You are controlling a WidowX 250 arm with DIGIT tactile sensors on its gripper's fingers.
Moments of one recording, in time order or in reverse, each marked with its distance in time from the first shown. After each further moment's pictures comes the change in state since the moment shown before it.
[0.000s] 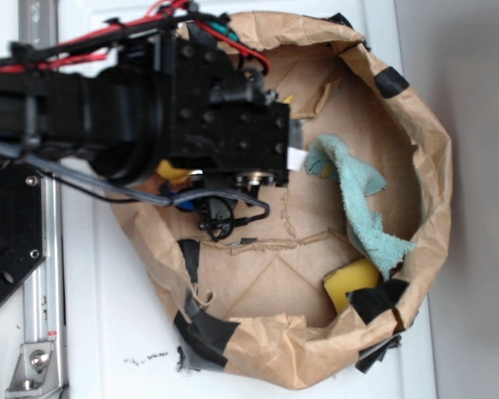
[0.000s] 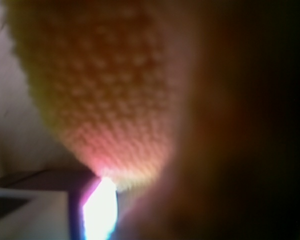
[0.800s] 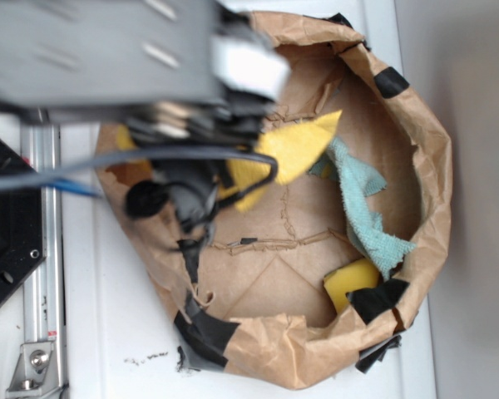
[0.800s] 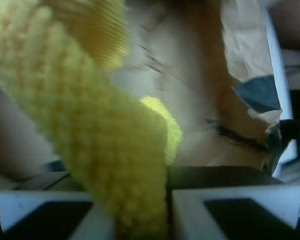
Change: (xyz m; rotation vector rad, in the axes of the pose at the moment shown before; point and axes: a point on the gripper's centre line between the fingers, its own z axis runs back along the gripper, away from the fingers) arm -0.037 0.004 0.140 -0.142 -0.188 0.222
